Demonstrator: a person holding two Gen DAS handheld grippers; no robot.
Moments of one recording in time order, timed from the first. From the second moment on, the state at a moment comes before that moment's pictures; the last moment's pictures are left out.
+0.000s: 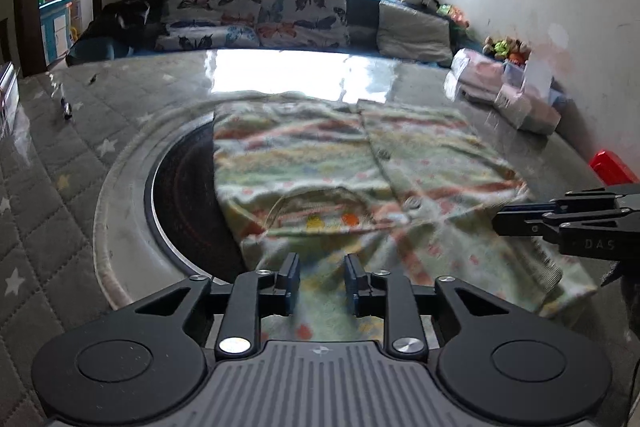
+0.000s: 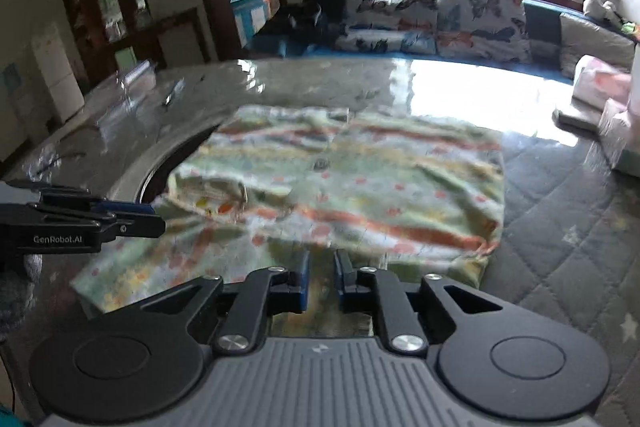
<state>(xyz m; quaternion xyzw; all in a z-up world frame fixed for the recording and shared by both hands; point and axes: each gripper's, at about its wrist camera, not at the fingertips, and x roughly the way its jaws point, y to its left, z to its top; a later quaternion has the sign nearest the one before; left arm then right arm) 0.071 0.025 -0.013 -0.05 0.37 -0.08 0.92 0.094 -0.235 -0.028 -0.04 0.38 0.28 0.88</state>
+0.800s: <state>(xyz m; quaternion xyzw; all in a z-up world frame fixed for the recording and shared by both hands) 0.000 -0.010 0.012 -0.06 0.43 -0.16 0.89 0.028 -0.256 -0.020 -0.13 0.37 0.32 0.86</state>
